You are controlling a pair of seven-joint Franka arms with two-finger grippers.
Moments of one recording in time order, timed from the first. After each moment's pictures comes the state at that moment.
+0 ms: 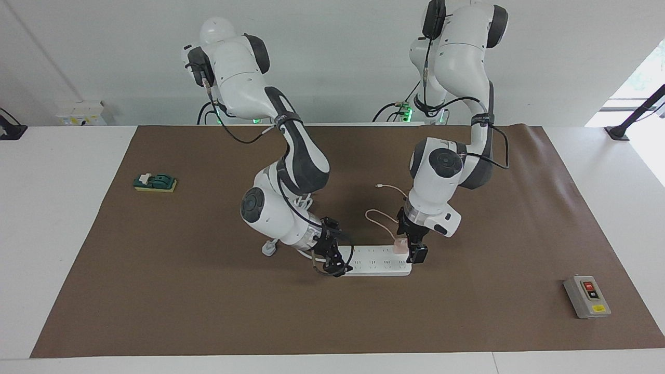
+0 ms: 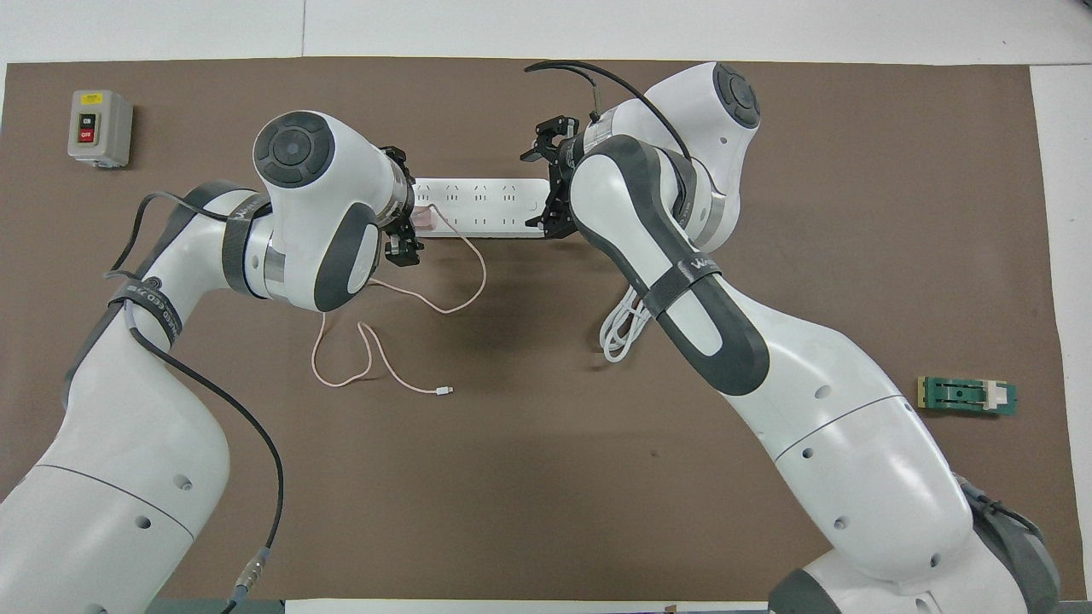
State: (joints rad) left arm -0.40 0.51 0.01 -1.66 -0.05 2.30 -1.98; right arm 0.41 0.86 -0.03 -1.15 0.74 2.16 1.53
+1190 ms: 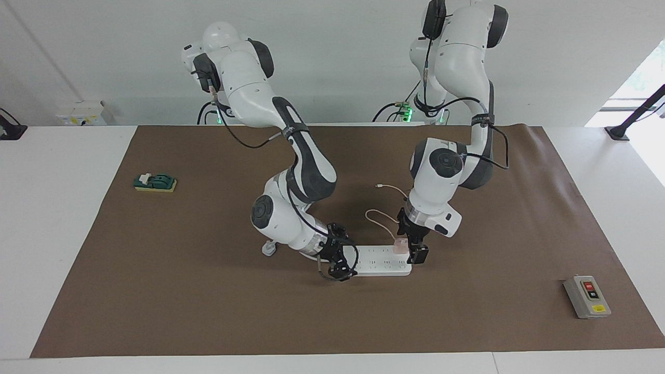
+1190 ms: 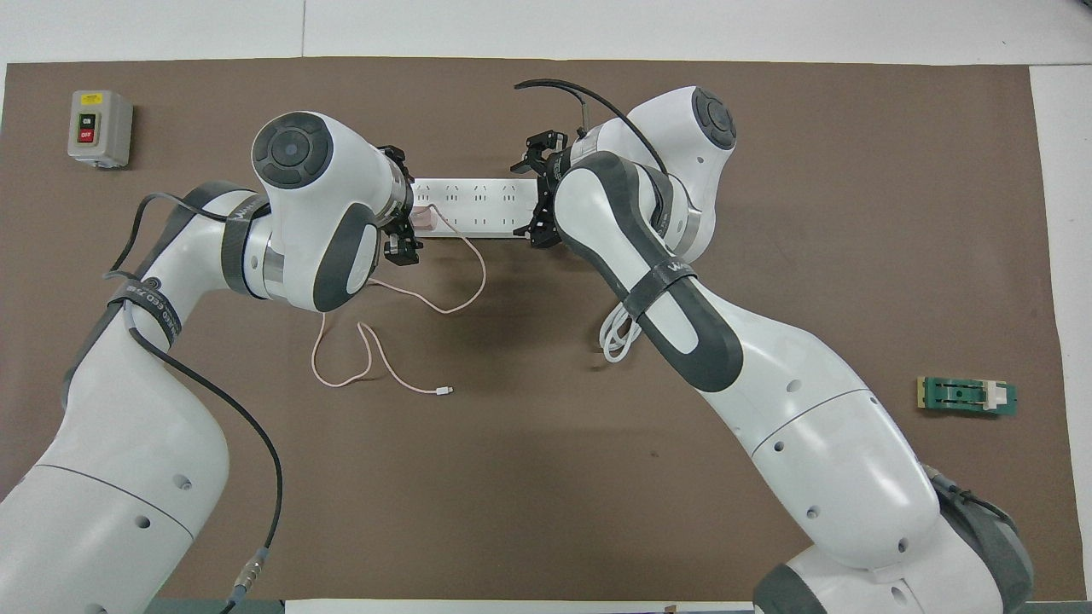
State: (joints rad) left arm -0.40 0.51 0.01 -1.66 -0.05 2.31 -1.98; right arm 0.43 0.89 -0.03 -1.15 0.79 2.18 1.53
